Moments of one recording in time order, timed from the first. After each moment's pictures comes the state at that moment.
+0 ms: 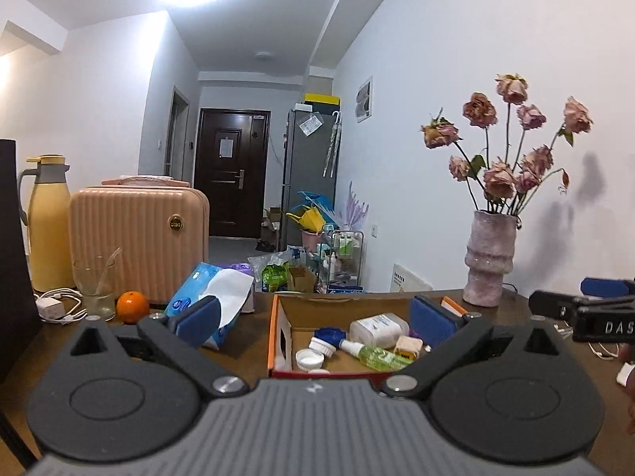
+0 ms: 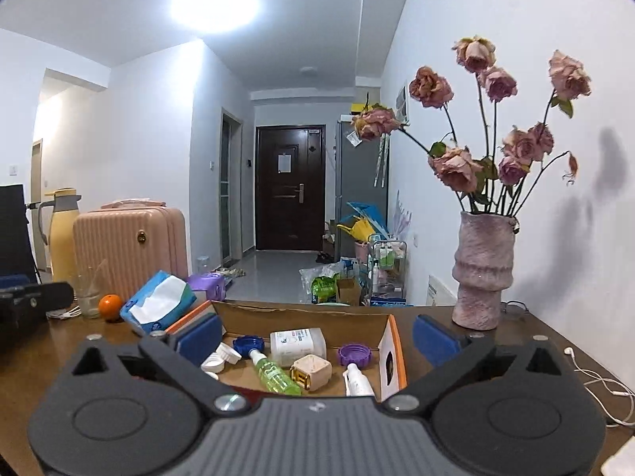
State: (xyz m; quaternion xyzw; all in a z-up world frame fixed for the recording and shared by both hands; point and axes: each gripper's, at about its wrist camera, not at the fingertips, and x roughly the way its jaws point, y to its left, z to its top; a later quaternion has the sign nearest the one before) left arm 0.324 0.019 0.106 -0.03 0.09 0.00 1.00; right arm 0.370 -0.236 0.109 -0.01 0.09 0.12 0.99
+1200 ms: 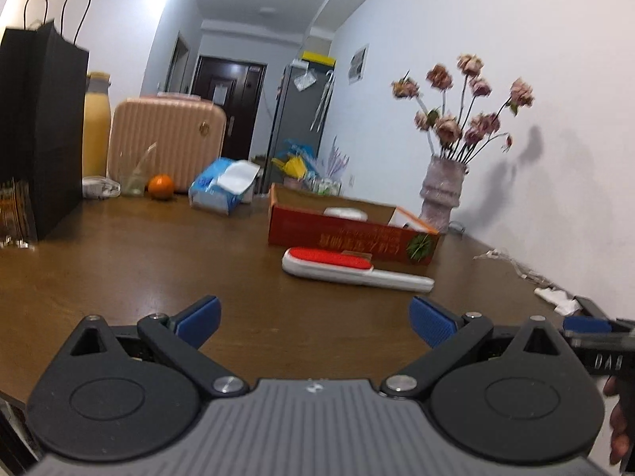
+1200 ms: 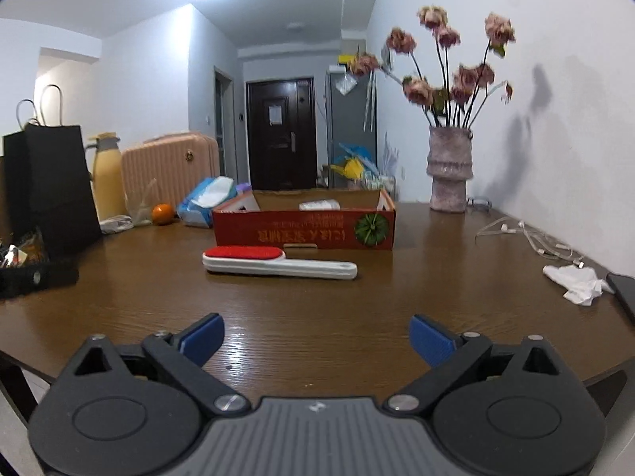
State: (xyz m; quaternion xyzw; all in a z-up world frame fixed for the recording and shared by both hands) left arm 0.111 0.034 0.023 -0.09 0.16 -0.03 0.98; right arm 0.135 -0.235 0.013 0.01 0.19 0.11 0.98
